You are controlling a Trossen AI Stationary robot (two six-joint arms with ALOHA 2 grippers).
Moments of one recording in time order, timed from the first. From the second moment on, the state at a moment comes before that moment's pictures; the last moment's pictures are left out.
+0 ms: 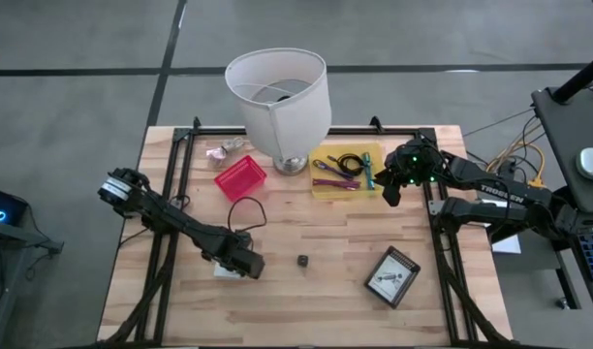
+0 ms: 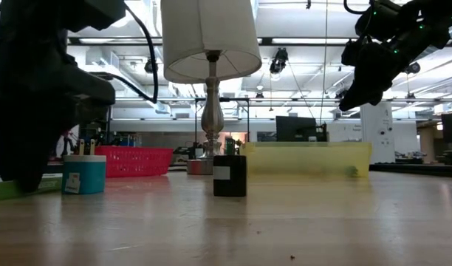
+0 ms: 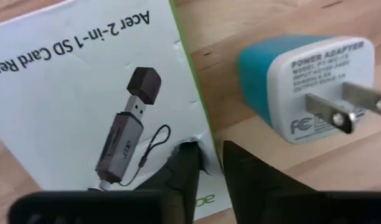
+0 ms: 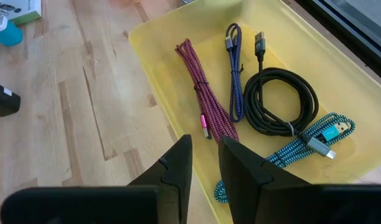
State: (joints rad) left arm -0.46 1.75 0.86 -0.63 0.07 -1.64; right arm -0.56 0.82 0.55 -0.49 -0.21 0.02
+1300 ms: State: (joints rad) left arm -0.50 1.10 0.87 -0.24 -0.53 -1.30; right arm -0.56 0.81 0.55 -0.49 -0.22 0.03
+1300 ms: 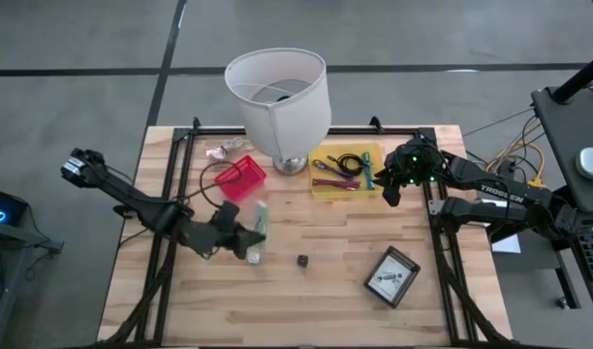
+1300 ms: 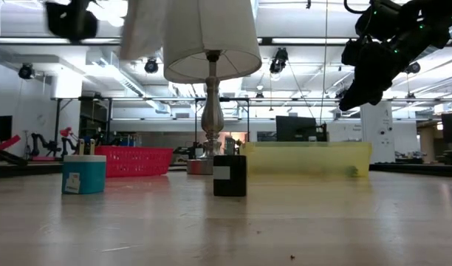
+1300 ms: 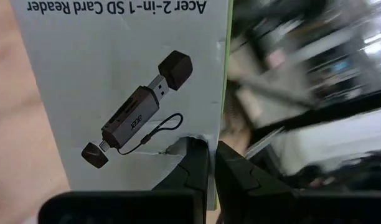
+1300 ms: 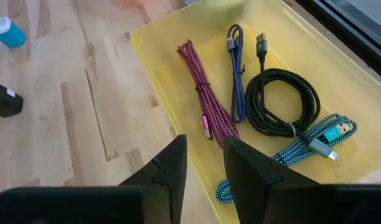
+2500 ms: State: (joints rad) left arm -0.48 1.42 0.86 0.79 -0.21 -0.59; right arm -0.26 0.92 0.49 0.61 -0.68 0.60
